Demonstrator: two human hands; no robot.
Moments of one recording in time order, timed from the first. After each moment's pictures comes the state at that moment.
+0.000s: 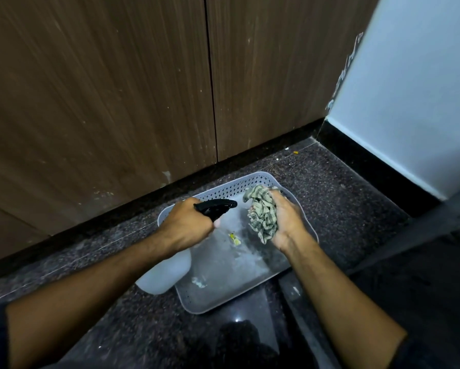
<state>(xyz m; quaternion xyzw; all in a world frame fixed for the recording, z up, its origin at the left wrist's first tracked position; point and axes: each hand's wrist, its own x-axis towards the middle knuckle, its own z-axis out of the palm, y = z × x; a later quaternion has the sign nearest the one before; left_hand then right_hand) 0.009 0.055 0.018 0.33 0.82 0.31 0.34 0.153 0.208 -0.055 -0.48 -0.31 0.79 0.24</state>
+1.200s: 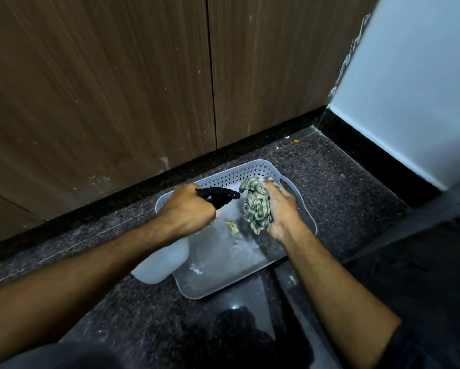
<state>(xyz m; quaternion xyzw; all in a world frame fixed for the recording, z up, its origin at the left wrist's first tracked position) 0.017 0.058 0.021 0.31 0.85 0.30 0.31 0.147 0.207 -0.068 -0.52 -0.36 0.74 0.22</state>
